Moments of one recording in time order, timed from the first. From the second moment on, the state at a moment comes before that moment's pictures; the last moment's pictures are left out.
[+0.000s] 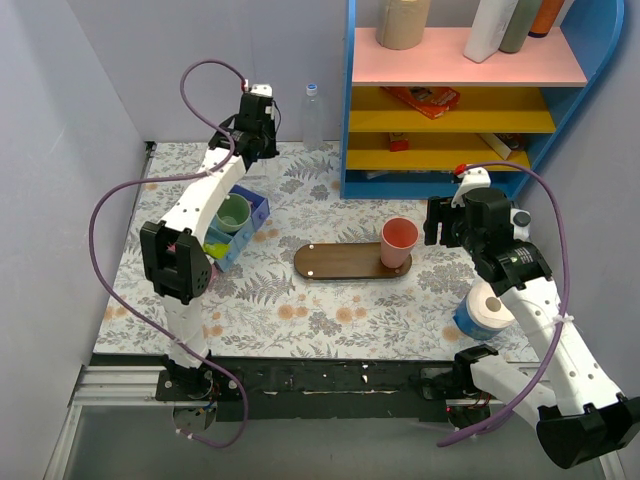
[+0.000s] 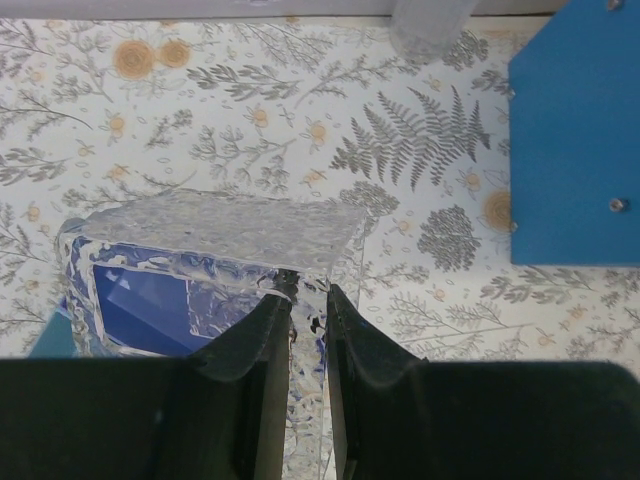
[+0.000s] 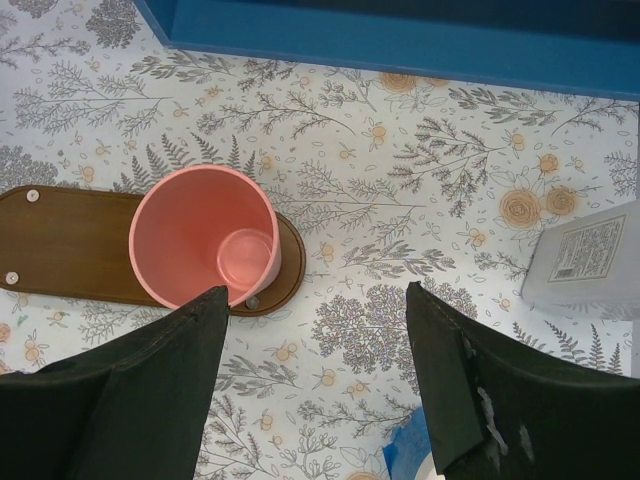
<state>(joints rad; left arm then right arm) -0.34 1.96 1.98 -0.63 -0.28 -0.22 0.34 0.92 1.02 -0.64 0.14 0.13</state>
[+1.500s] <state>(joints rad) -0.87 2.15 2.08 -1.23 -0.43 -0.79 0.34 0.72 0.95 -0.63 0.15 0.10</state>
